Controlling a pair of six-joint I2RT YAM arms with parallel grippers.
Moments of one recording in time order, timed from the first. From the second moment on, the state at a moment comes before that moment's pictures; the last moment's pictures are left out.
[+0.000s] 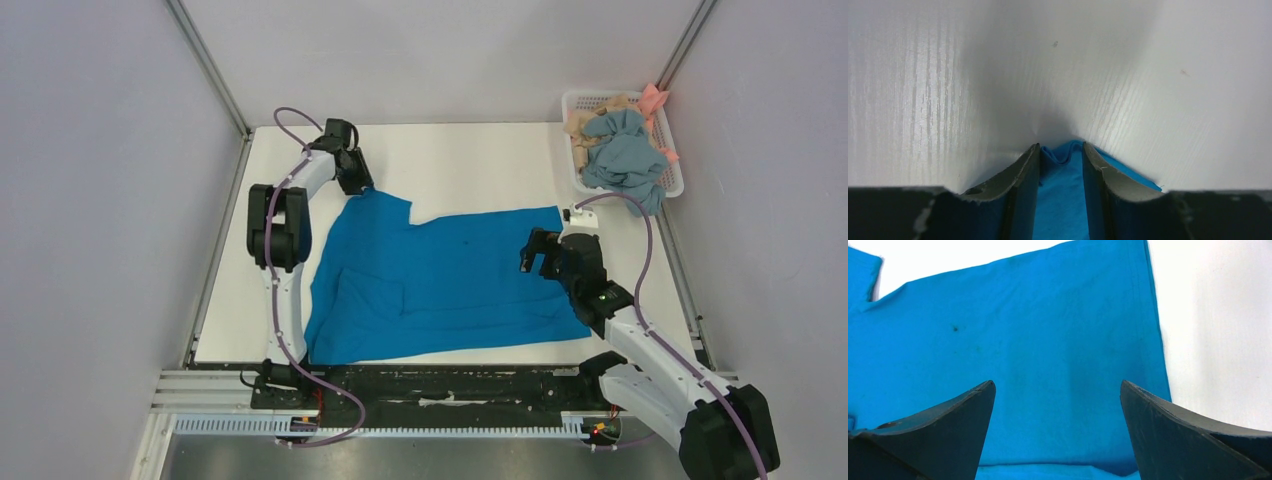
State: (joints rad) left arm -0.13 2.27 1.78 -0.52 0.13 -0.50; right arm 0.37 0.88 0.43 -0.07 0.23 0.37
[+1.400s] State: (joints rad) left arm -0.17 2.07 1.54 -0.47 0.12 -0.42; right arm 0.31 2.10 1.54 -0.51 0.82 0.41
